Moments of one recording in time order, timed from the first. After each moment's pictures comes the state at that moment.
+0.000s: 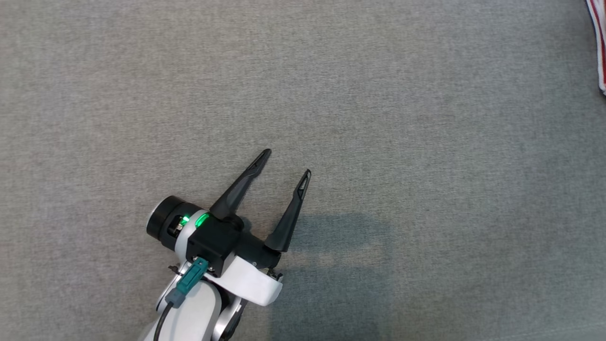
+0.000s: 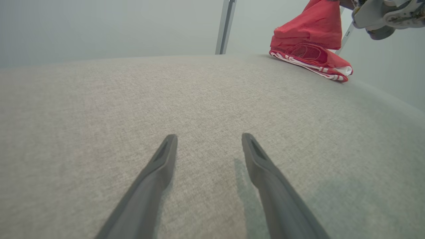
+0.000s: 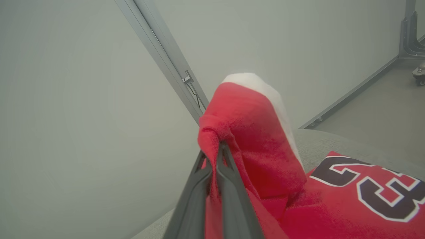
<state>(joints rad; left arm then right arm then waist) -0.28 0.09 -0.42 0.08 -0.12 -0.05 -0.23 -1.26 -0.48 0.22 1.02 1.05 0.13 -0.25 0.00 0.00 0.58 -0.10</state>
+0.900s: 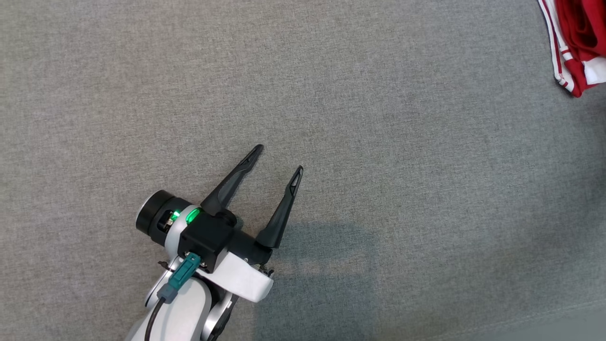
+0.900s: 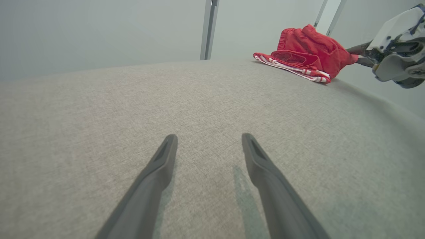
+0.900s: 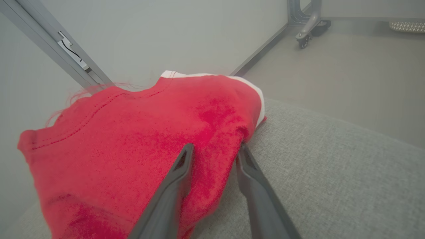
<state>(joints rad) -0.29 0.14 -0.42 0.04 -0.13 -0.04 -0.20 -1.06 -0.39 -0.09 1.24 0.85 0.13 -0.26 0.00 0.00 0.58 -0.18</state>
